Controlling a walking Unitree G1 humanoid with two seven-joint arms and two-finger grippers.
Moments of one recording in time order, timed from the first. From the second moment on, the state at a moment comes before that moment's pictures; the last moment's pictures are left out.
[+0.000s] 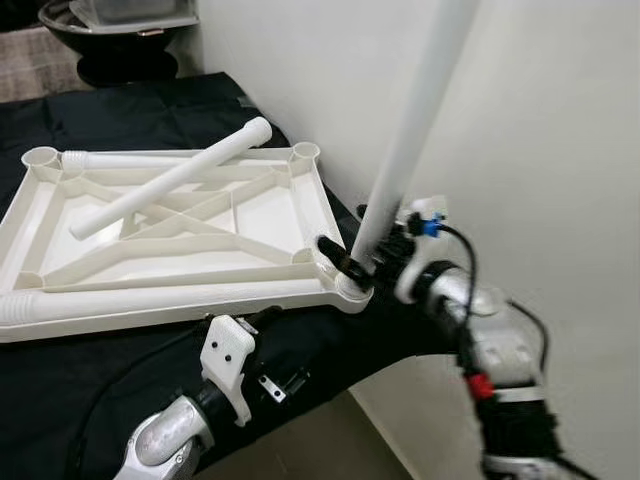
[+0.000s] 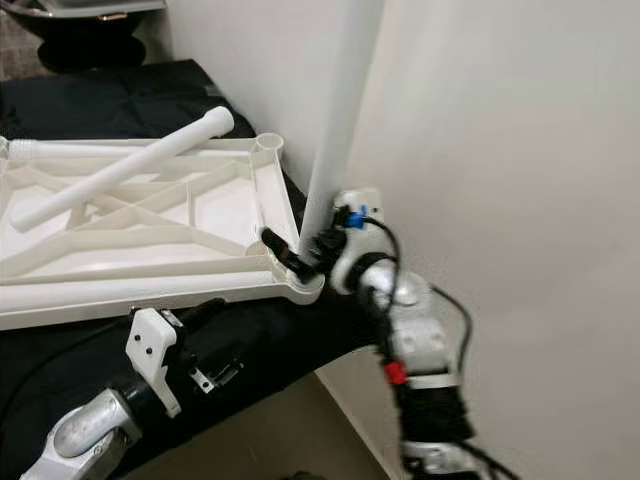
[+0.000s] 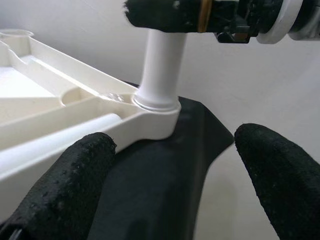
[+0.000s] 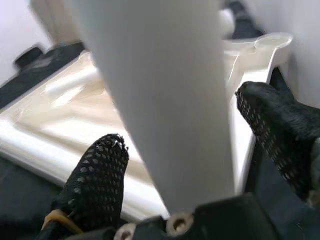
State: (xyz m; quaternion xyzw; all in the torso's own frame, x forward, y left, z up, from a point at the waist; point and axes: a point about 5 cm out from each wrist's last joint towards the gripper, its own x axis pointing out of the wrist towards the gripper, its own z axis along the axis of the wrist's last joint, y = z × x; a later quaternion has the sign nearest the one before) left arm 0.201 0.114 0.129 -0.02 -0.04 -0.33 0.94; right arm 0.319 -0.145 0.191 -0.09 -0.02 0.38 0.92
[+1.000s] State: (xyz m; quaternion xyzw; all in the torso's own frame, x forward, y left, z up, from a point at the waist) left arm 0.174 0.107 0.144 -0.04 -0.05 -0.34 0.94; right arm 0.356 -0.203 0.267 -0.07 -0.05 0.56 0.82
